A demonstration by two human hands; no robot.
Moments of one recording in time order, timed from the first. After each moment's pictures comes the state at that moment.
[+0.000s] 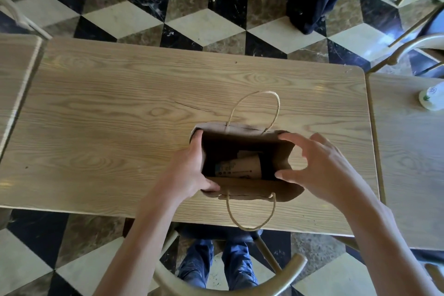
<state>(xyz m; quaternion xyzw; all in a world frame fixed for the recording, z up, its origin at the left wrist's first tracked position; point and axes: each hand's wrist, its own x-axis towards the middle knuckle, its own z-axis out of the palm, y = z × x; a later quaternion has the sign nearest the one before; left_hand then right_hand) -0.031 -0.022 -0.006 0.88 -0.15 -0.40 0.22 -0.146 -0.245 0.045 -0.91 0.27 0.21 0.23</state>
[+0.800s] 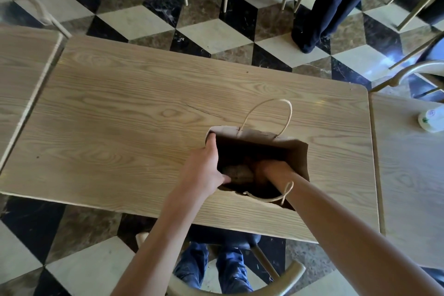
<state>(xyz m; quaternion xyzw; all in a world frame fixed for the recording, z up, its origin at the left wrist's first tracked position) -0.035 -0.025 -0.010 0.90 -0.15 -0.33 0.24 -0.091 -0.209 -0.094 -0.83 0.25 0.42 0.27</state>
